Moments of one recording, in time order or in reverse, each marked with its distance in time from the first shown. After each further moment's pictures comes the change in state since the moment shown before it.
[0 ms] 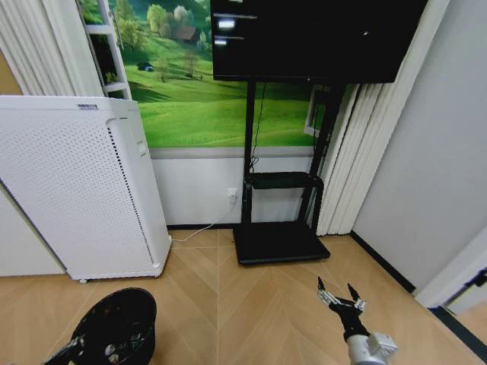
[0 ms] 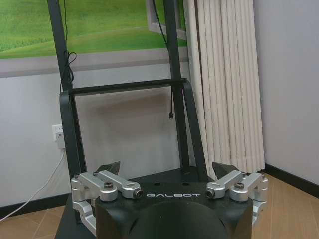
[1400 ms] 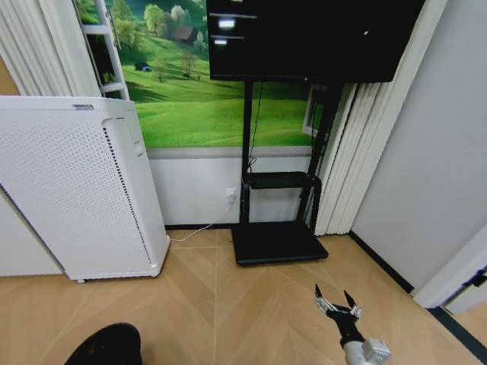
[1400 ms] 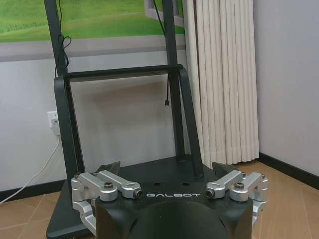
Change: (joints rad) left arm -0.076 0.009 0.097 0.334 0.216 -0.066 0.098; right arm -0.018 0.003 -0.010 -0.045 -0.015 0.022 -0.002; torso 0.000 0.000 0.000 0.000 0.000
